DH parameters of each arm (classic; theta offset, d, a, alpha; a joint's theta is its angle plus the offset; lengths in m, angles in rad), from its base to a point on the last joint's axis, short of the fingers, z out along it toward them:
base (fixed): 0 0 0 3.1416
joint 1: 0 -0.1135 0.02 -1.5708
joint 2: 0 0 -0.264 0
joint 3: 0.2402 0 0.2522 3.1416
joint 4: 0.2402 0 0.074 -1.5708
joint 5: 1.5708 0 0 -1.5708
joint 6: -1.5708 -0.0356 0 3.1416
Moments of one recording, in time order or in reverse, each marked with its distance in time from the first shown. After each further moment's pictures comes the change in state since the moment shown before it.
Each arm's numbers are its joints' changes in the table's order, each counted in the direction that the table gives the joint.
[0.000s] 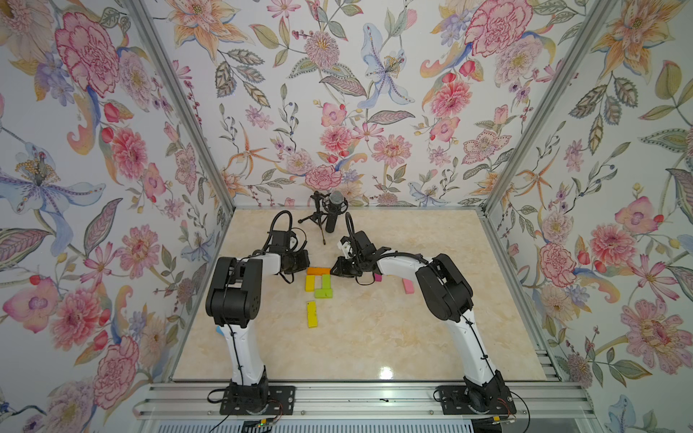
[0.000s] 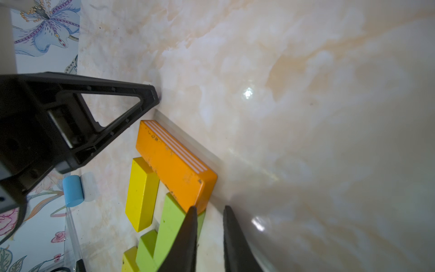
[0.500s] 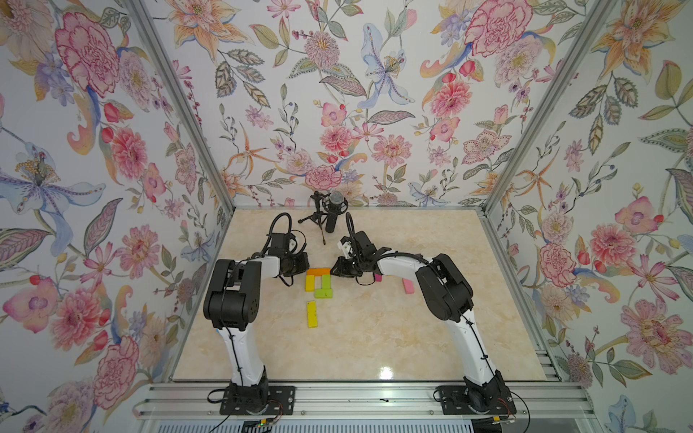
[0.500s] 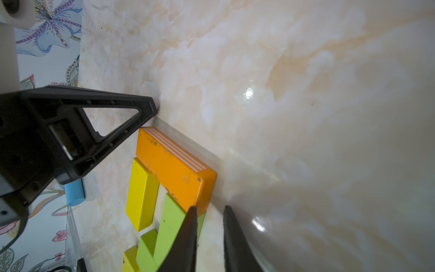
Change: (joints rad) left arm 0.000 0.031 -0.045 -0.014 0.000 0.000; right arm 0.001 0.000 -0.006 -0.011 -0.007 0.000
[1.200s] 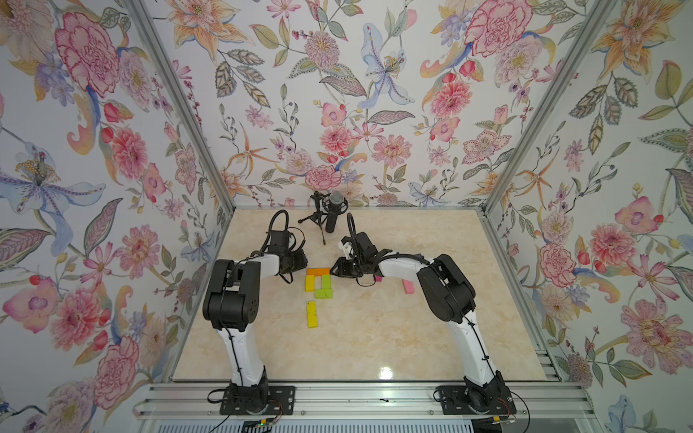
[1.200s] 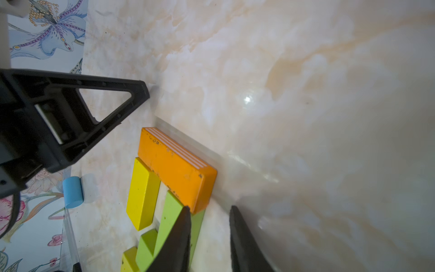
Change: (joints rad) left arm -0.014 0.013 0.027 0.016 -0.128 0.042; right arm 0.004 0.043 -0.072 -0.058 0.047 -0.008
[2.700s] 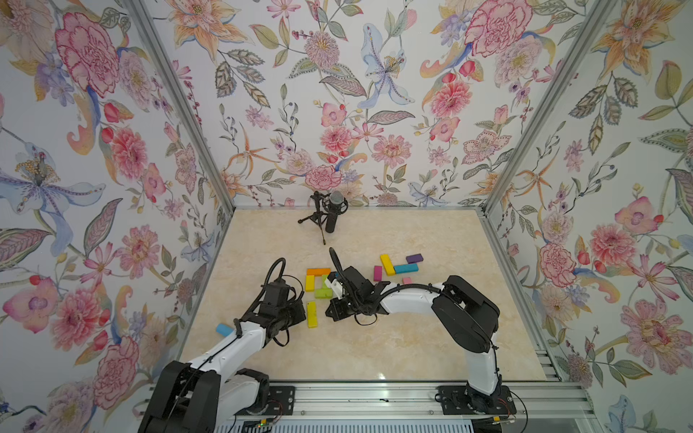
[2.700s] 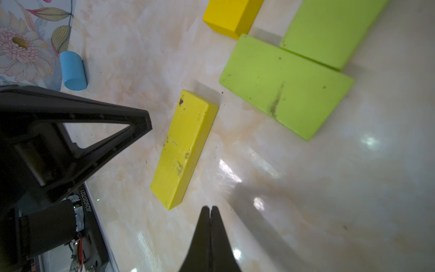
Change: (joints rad) left arm 0.202 0.806 -0.715 0.106 -0.096 0.221; right arm -0.267 0.261 -0.369 -0.050 0.019 0.046
